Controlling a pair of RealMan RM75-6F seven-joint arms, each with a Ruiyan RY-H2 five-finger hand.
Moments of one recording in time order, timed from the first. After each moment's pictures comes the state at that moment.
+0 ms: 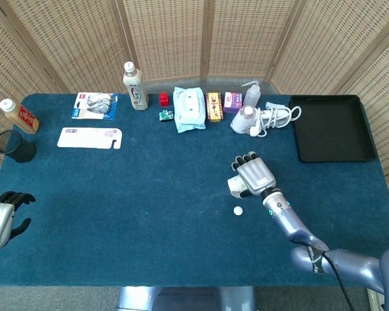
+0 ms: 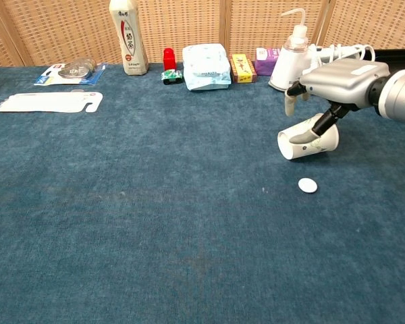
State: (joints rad) left arm -0.12 -1.18 -0.03 -1.51 1.50 1.46 0.07; right arm 0.82 -1.50 0.10 -1.36 -1.09 0.90 -0.51
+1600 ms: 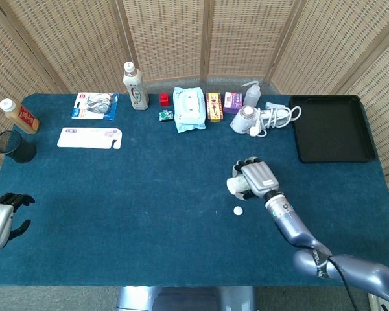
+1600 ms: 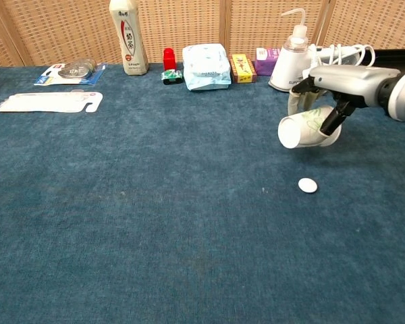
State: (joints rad) left arm -0.12 -1.18 -0.03 -1.50 1.50 1.45 0.04; right arm 0.75 -1.44 0.19 -1.47 -1.04 0.84 -0.21
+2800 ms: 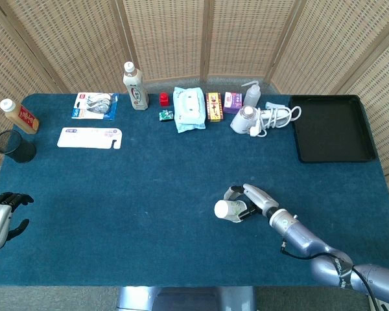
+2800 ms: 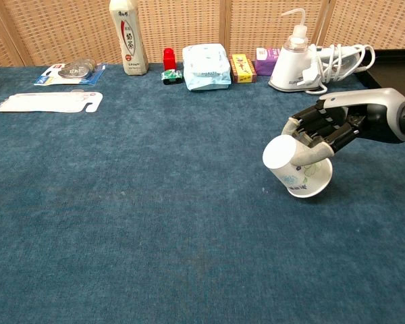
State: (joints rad) left arm -0.11 -1.15 -0.03 -1.54 1.51 1.47 0.05; right arm 0.67 -1.31 0.25 -1.63 -1.13 0.52 0.41
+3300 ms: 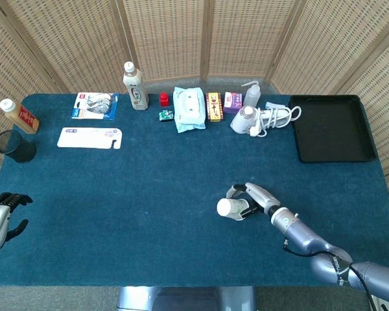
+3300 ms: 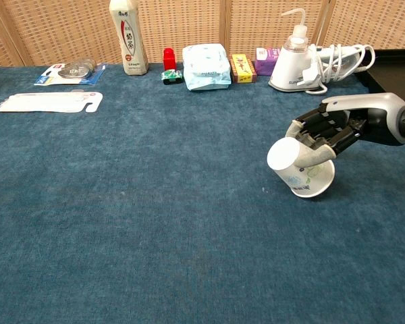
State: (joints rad) left arm -0.11 -1.15 -0.03 -1.54 1.51 1.48 0.05; right arm 0.68 -1.33 0.23 -1.56 -1.19 0.53 0.48
